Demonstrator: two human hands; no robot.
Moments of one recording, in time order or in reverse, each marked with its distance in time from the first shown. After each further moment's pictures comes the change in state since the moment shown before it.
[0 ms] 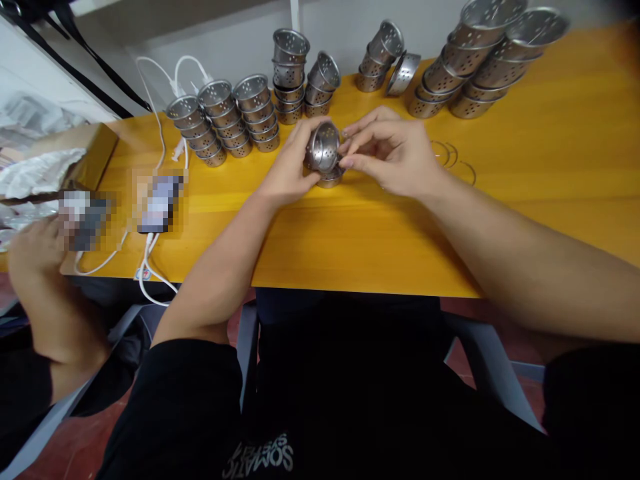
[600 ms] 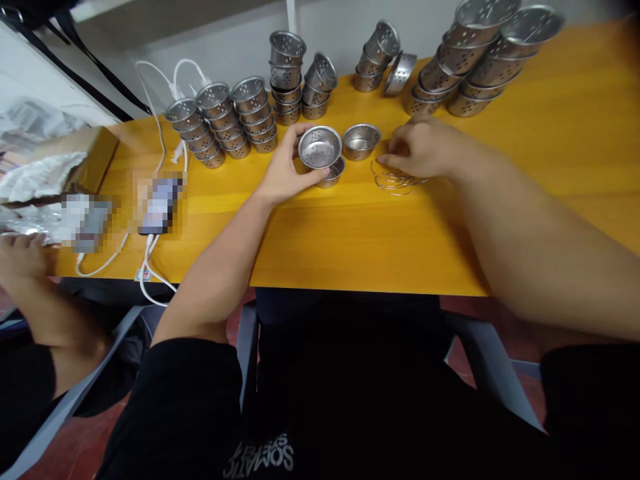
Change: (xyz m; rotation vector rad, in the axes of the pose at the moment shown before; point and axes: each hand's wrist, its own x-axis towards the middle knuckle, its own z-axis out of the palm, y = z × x) left_hand 0.009 -0.090 0.029 -0.042 0.128 0.200; right_hand 0.009 0.065 -0.069 -0.758 -0.460 0.410
